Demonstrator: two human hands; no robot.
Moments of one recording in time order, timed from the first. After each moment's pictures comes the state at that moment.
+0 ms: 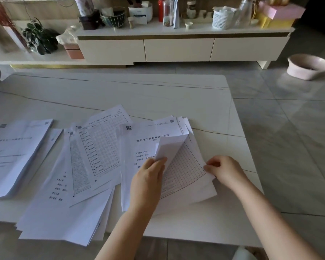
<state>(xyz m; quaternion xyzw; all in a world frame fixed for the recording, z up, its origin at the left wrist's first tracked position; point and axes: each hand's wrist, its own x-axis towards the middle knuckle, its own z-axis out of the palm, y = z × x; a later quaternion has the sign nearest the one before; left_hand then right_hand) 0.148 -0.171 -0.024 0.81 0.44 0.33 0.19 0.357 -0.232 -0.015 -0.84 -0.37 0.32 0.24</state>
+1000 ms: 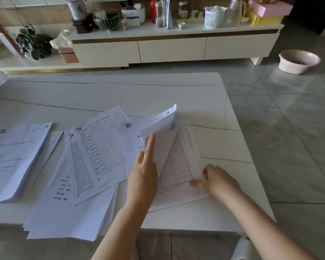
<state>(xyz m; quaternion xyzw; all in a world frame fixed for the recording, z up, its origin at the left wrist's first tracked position) 0.133 -0.175 -0.010 0.81 0.43 0.31 0.23 0.311 -0.254 -0.011 -0.87 -0.38 0.32 0.04</state>
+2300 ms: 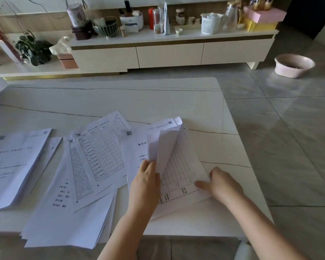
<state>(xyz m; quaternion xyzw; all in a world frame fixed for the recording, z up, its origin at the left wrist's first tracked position) 0.138 -0.174 -0.018 0.83 0.47 0.23 0.21 0.324 -0.256 -0.014 -0.88 -0.35 0.32 0.06</state>
